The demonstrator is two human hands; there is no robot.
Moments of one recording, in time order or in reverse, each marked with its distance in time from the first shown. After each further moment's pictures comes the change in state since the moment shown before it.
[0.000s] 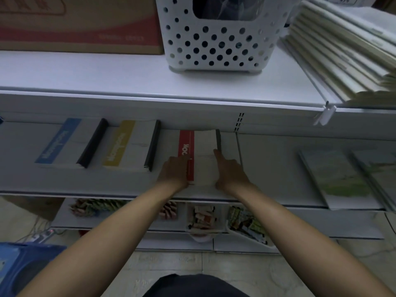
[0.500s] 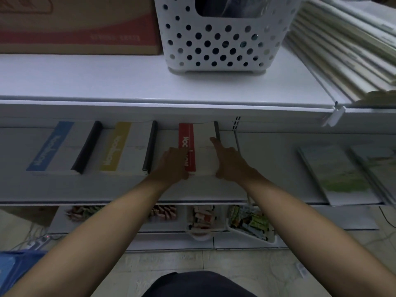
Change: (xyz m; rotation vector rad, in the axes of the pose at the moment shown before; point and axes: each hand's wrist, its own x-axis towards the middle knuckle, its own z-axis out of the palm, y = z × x) left_hand 0.032 -0.009 -0.017 0.047 -0.039 0.124; right_hand 0.031 0.002 -0.017 -0.021 0.016 -0.102
